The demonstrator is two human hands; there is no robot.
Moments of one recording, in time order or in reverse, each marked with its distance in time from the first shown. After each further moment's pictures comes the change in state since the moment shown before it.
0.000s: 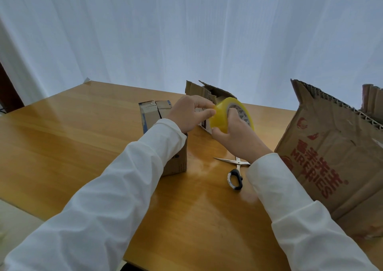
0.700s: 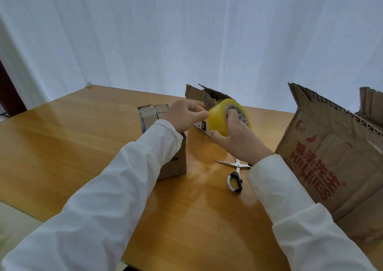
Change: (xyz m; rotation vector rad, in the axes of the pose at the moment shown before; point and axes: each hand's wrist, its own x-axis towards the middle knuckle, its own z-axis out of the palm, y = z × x) left_hand 0.000 -0.003 -0.006 -0.141 0.001 -0.184; right_hand -0.007 -0.011 -0.010 -0.017 -0.033 -0.031
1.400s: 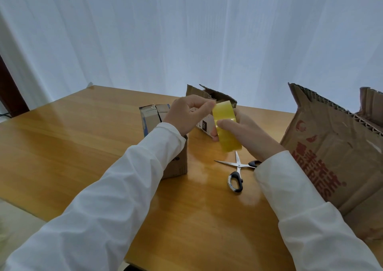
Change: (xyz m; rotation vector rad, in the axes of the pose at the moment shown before) left_hand -0.008 0.004 0.005 -0.081 0.151 0.187; right_hand 0.008 0.009 -0.011 0.609 -0.134 0.149
